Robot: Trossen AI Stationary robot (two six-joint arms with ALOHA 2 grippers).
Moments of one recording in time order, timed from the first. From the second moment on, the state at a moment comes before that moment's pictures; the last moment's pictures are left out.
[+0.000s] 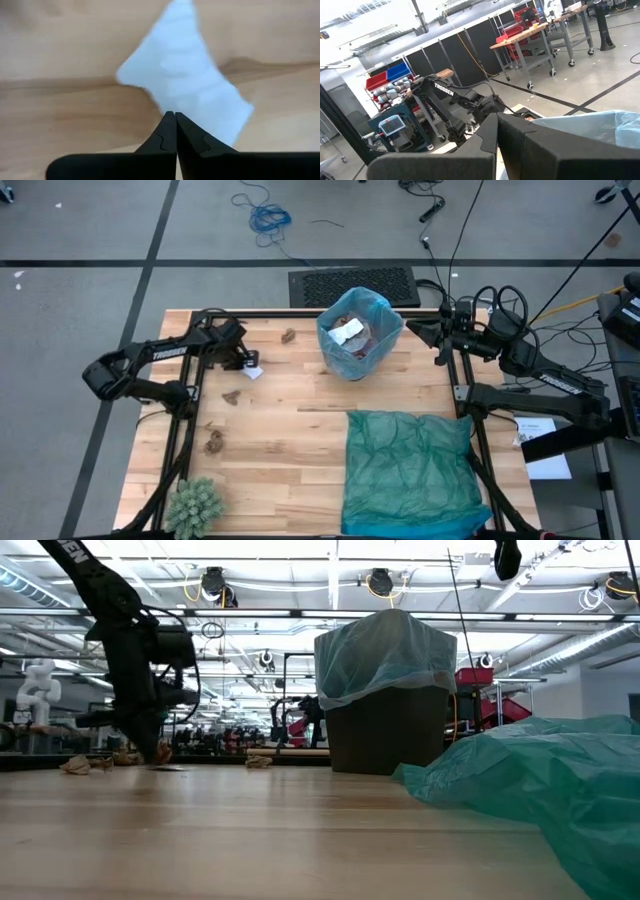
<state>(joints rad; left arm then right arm) 0.82 1.26 0.56 -0.57 0.16 -0.70 -0.42 0.62 0.78 -0.08 -0.13 0.45</state>
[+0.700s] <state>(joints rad) 0.57 1.20 0.83 -0.93 -0.15 -0.04 -0.42 0.62 0.78 -0.08 -0.13 0.46</state>
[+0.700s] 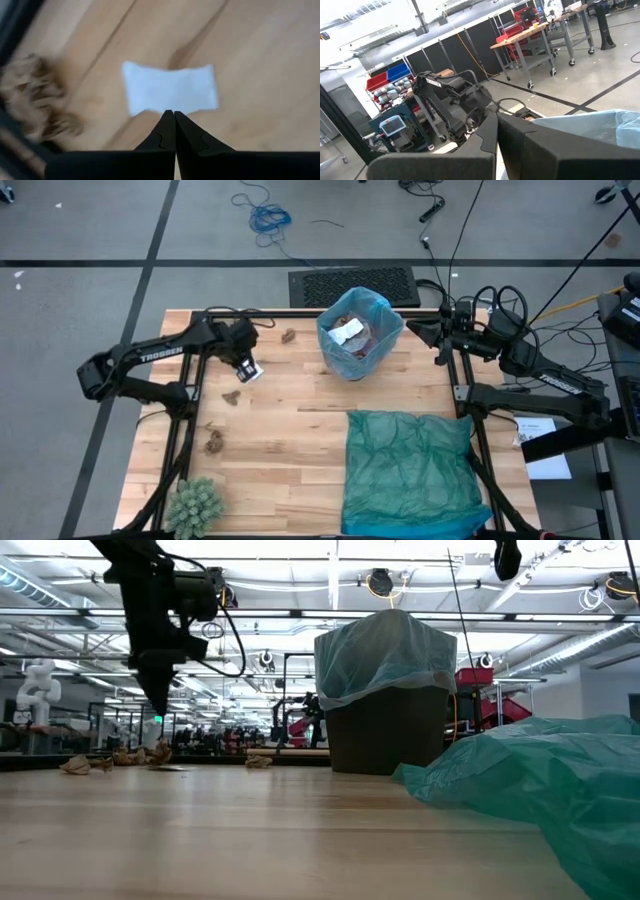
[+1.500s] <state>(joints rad) 0.56 1.20 0.67 -0.77 0.05 -1.06 -0.42 0.62 0.78 -0.08 -0.13 0.45</state>
